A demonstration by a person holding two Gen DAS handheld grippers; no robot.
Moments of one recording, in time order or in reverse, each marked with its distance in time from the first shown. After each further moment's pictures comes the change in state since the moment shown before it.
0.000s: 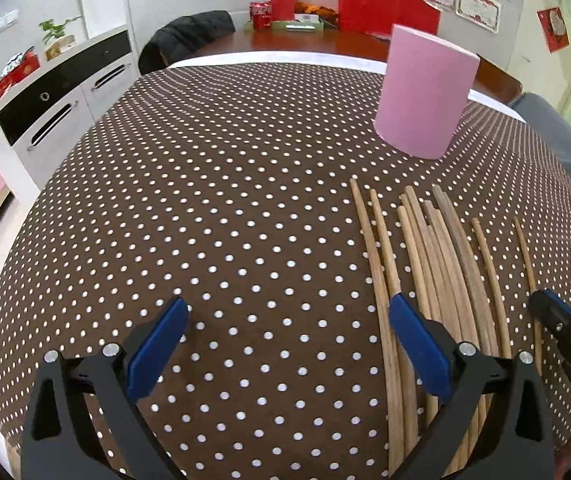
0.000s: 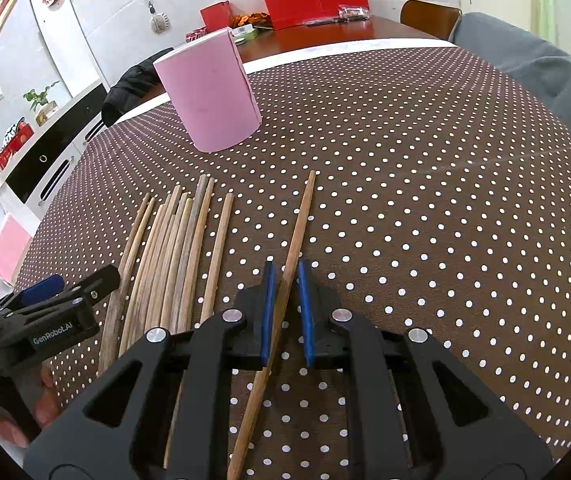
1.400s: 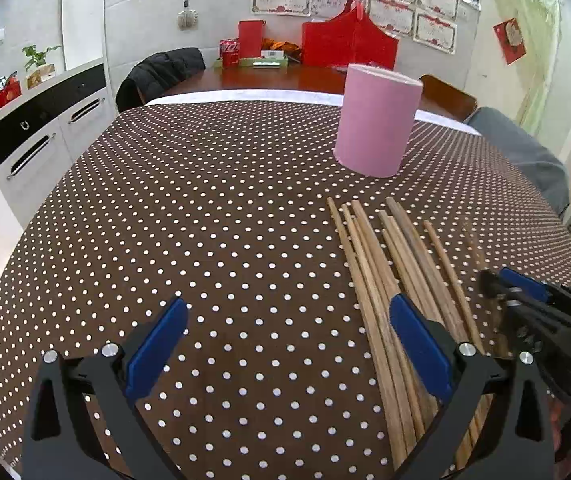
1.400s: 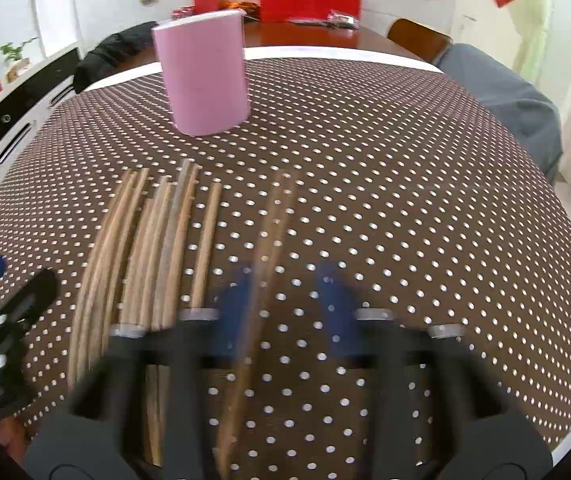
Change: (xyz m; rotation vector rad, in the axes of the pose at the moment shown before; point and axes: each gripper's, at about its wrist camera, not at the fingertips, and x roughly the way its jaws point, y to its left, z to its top) left arm -0.041 0.010 -0.030 0.051 -0.143 -0.090; right arm 0.013 0.036 0.002 -0.118 0.015 -0.198
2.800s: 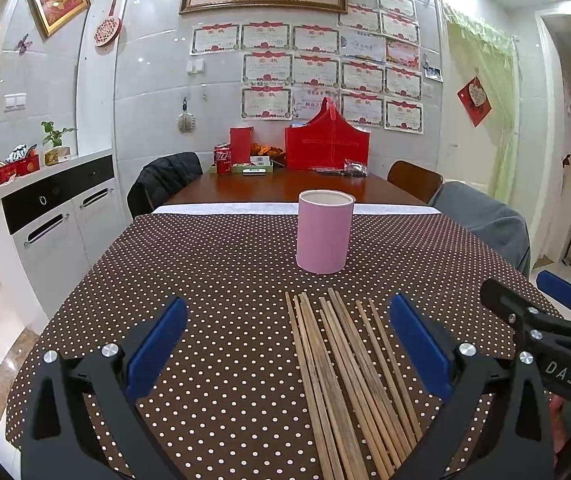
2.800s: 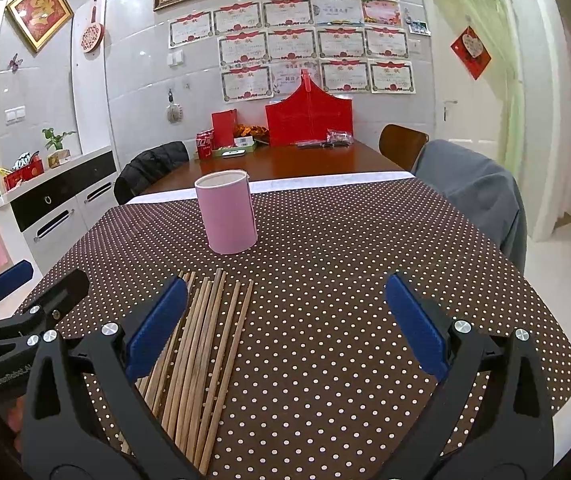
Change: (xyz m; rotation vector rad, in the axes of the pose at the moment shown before) left arm -0.123 -0.036 -0.020 0.045 -0.384 -0.020; right arm -0.130 -0.040 -0.025 0.045 -0.431 0.077
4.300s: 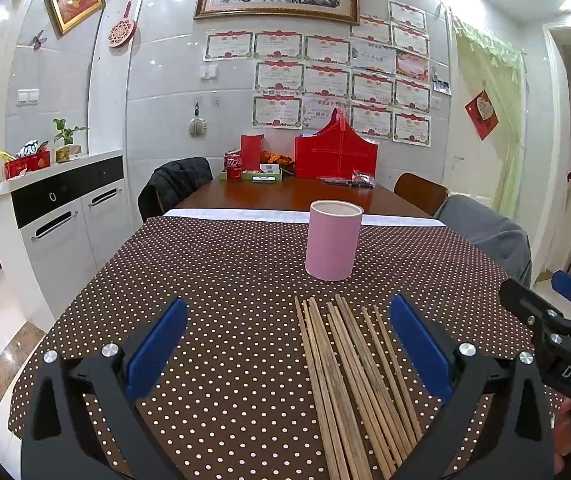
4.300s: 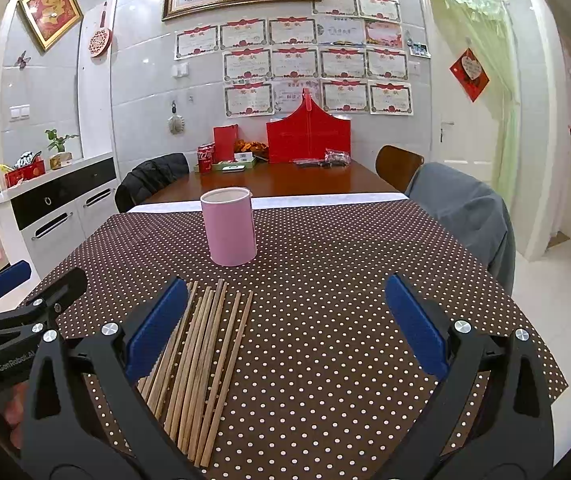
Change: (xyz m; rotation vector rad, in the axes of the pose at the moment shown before) left arm -0.017 0.012 0.000 -0.034 -0.033 0.019; right arm -0.027 0.001 0.000 -0.036 -0.073 -0.013
